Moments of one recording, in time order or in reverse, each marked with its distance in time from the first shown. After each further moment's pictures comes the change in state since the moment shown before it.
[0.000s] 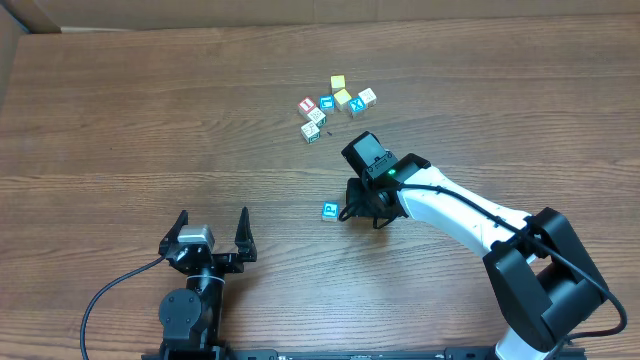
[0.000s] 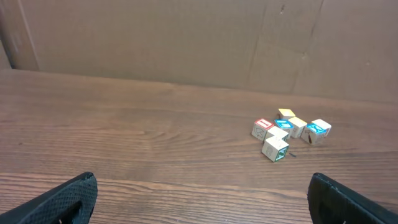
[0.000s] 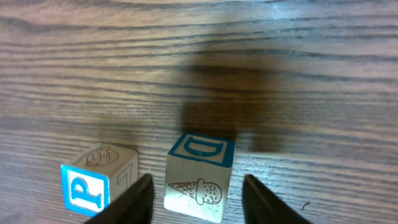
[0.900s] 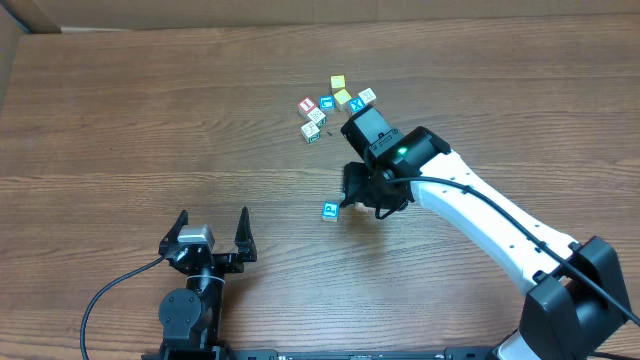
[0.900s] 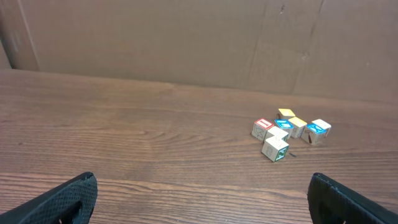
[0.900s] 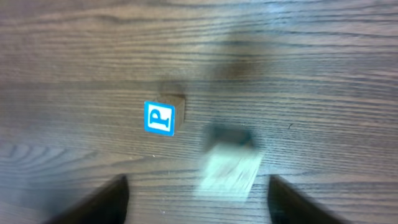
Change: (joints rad) left arm 0.000 0.000 0.000 0.000 0.000 0.000; right arm 0.012 -0.098 0.238 -0.361 -0.045 0.026
